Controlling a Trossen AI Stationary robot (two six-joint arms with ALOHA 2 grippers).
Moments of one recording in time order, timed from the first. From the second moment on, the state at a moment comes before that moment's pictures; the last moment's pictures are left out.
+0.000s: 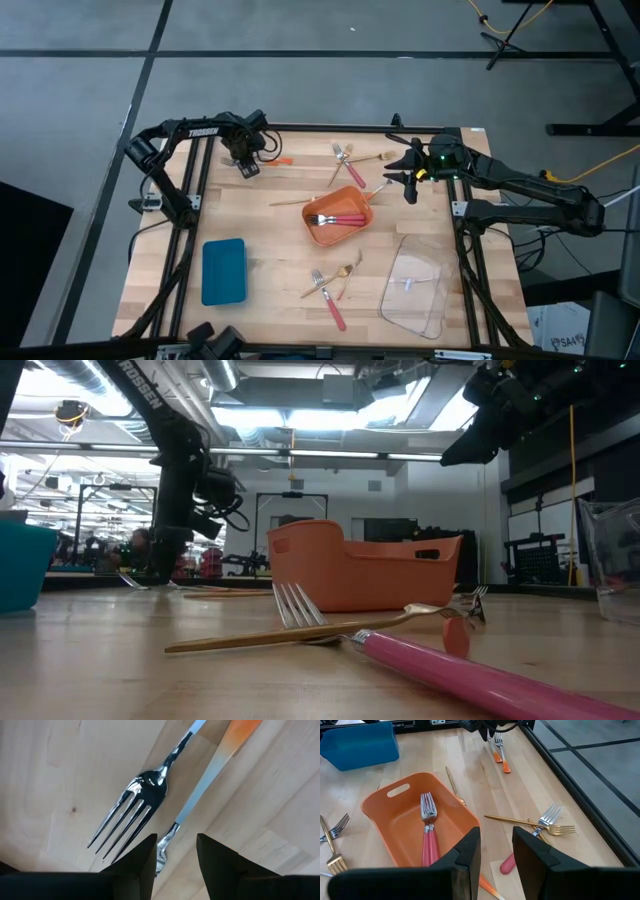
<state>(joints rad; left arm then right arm) 0.85 1.68 0.96 -0.82 -0.14 0.30 -0.43 0.85 0.67 -0.33 -0.22 -0.13</state>
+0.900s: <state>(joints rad) 0.86 1.68 0.94 -0.76 -0.11 0.30 -0.43 0.85 0.67 -0.33 -0.22 -0.13</state>
